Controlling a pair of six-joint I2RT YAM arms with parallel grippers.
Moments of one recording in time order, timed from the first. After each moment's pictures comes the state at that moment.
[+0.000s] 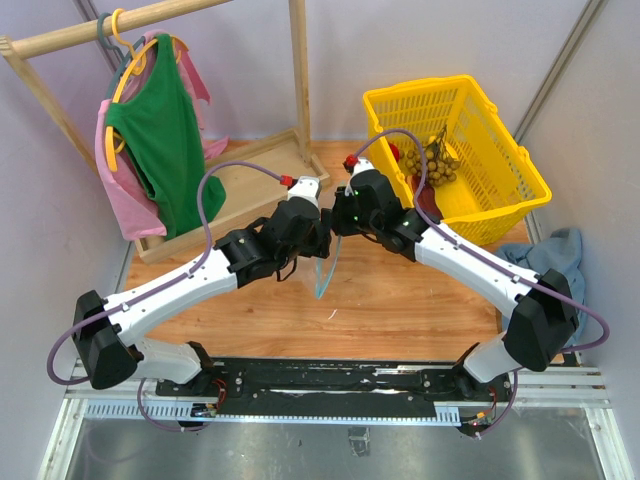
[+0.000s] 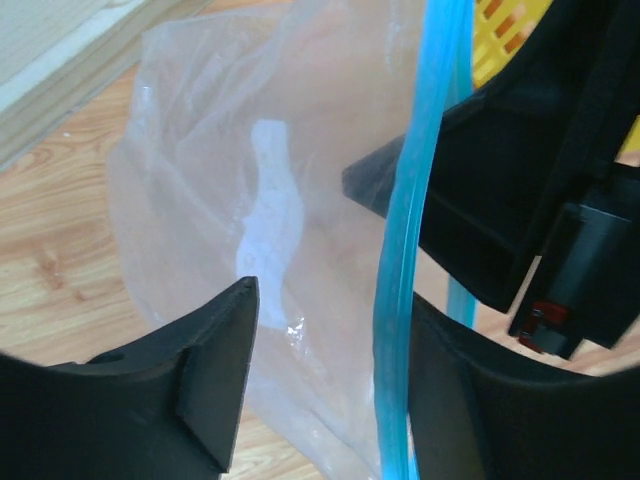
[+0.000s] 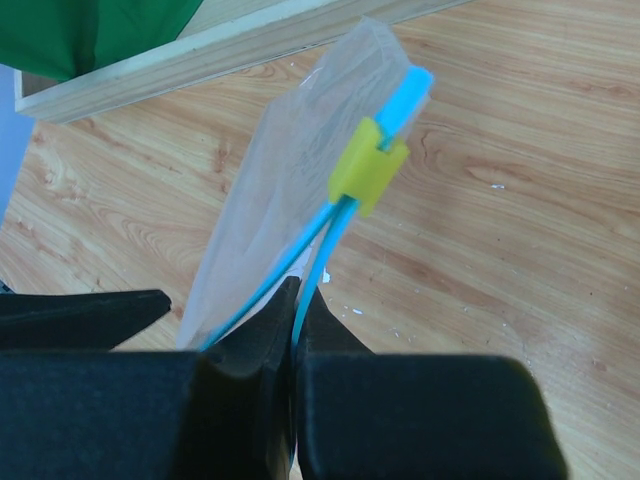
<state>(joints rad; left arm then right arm) -0.92 1.30 1.16 -0.47 -0.45 -0.48 0.76 1.49 1.24 -0.29 0.04 0.49</state>
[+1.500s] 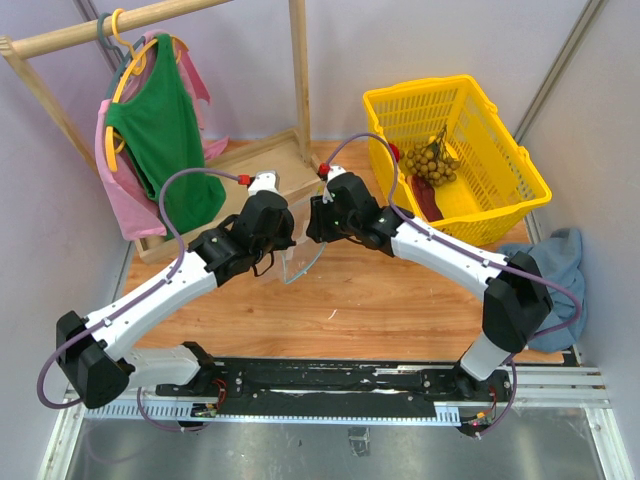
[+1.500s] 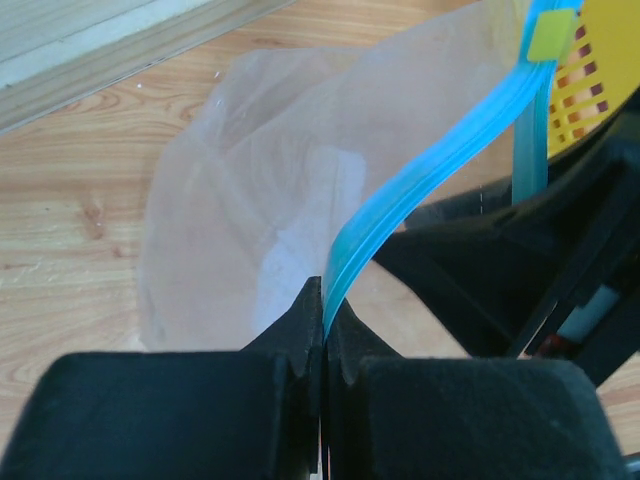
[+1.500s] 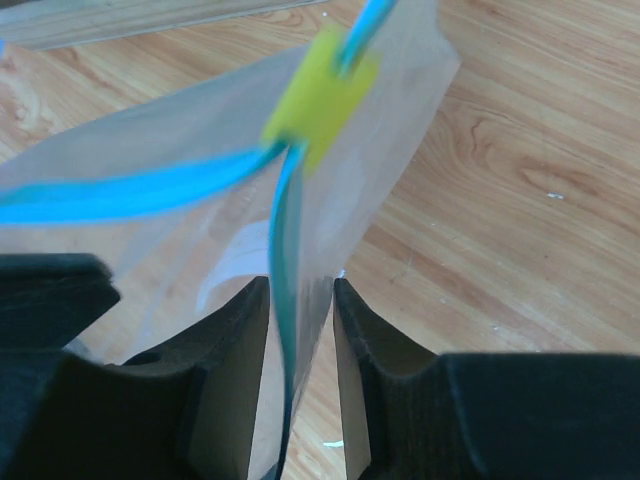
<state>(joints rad) -0.75 1.19 1.08 -0.52 -0.42 -0.61 0.80 1.65 1.33 -0.31 -0.02 0.41</state>
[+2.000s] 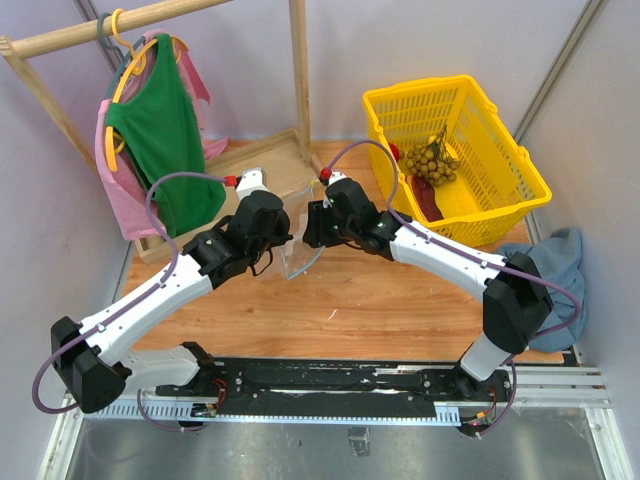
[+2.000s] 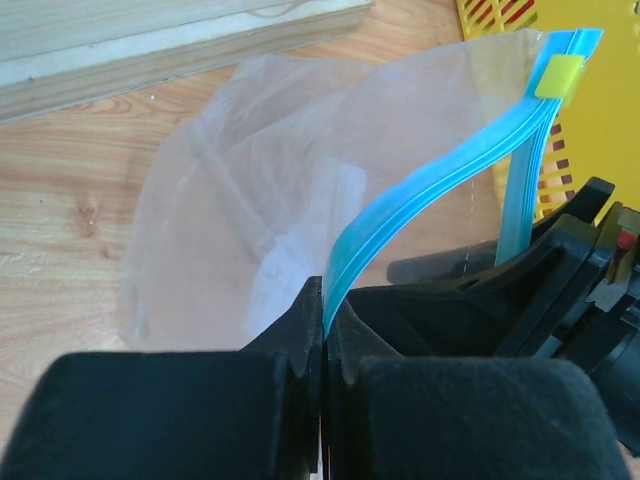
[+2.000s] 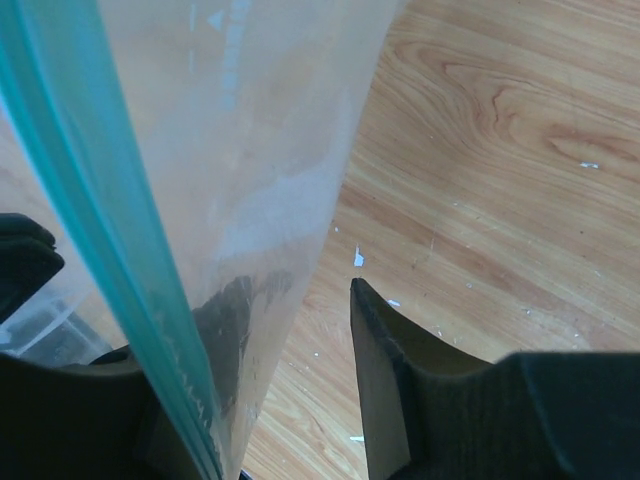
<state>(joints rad) -0.75 1.16 1.07 -0.49 -0.50 -0.74 0.82 1.63 1.28 -0.29 -0.01 0.50</state>
